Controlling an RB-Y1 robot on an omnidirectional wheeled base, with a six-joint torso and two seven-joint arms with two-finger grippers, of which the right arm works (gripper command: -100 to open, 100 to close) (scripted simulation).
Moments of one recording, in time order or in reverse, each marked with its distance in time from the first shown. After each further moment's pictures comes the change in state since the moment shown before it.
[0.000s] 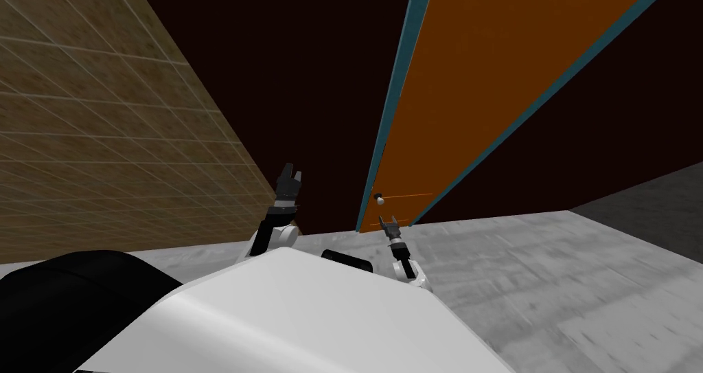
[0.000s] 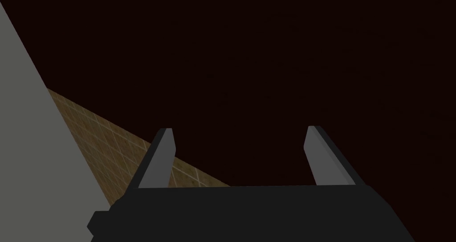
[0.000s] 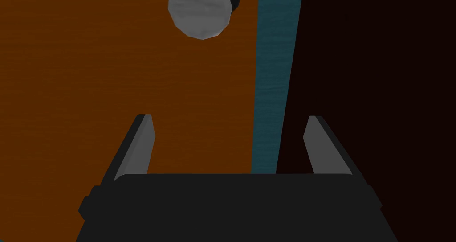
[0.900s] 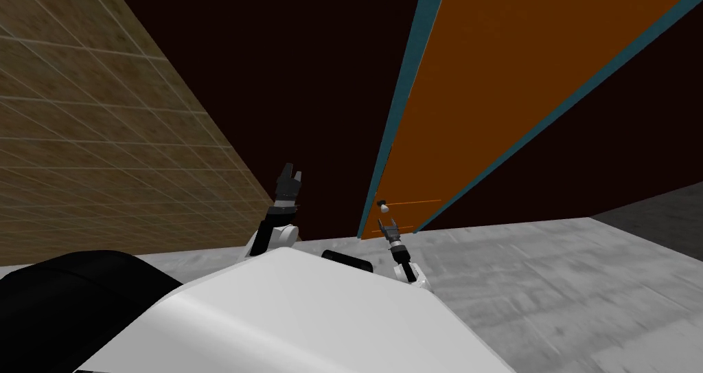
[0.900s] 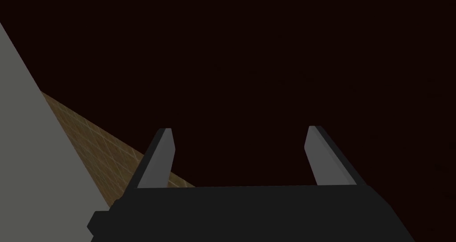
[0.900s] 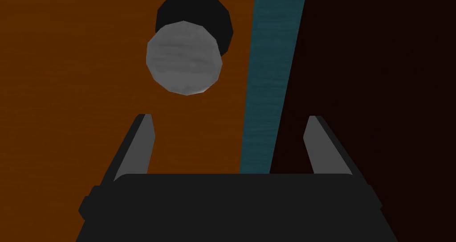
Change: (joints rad) arm -0.026 -0.016 0.007 0.106 0.018 -0.044 0.067
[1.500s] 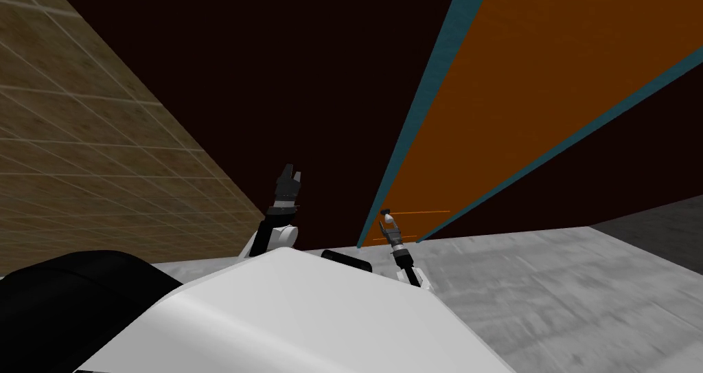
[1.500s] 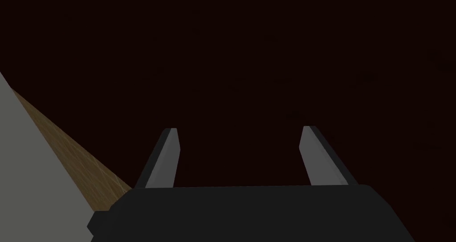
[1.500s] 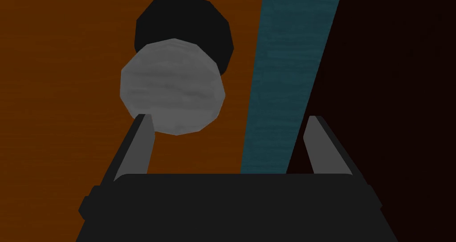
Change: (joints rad) arm 0.050 -0.026 0.025 -0.043 -0.010 -0.011 -0.024
